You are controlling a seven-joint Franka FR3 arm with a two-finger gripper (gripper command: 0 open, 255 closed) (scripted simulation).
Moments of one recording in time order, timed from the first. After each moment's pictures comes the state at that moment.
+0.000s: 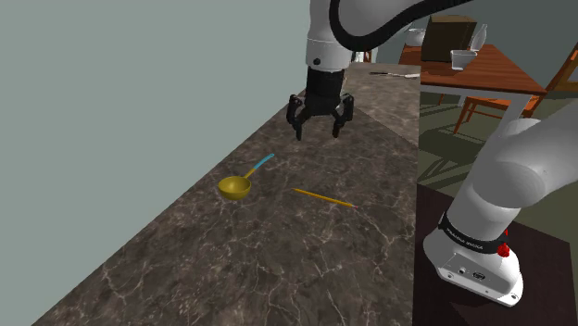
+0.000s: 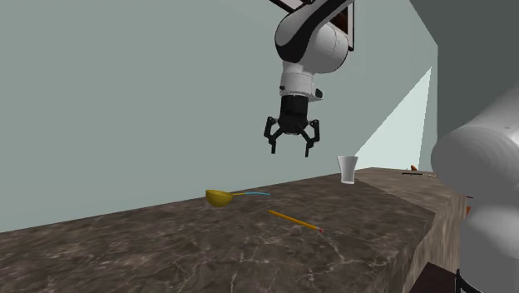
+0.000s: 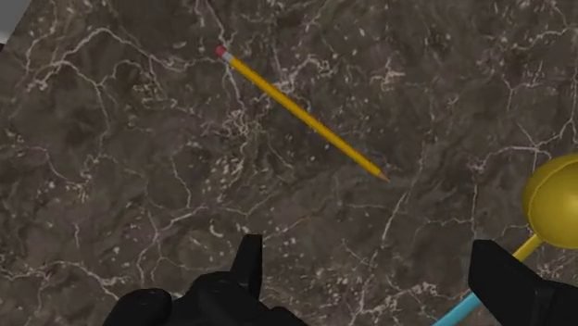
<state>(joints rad) -0.08 -0.60 0.39 -2.48 0.31 1.97 0.80</state>
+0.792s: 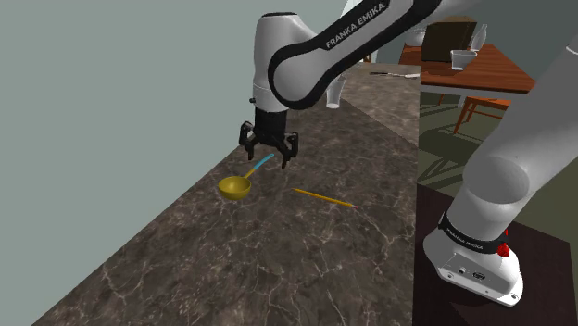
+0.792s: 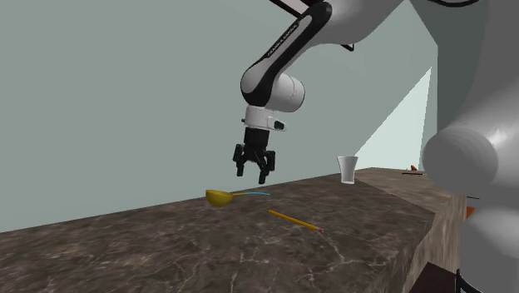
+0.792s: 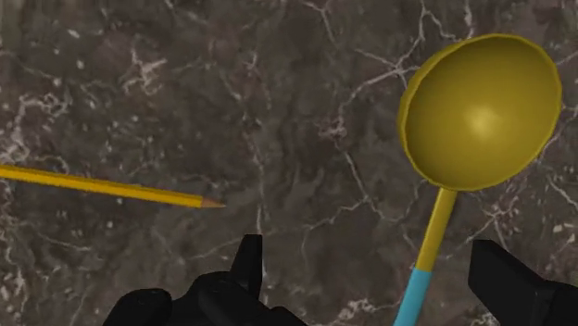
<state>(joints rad) -0.24 -0.15 0.68 -2.32 0.21 2.34 1.40</state>
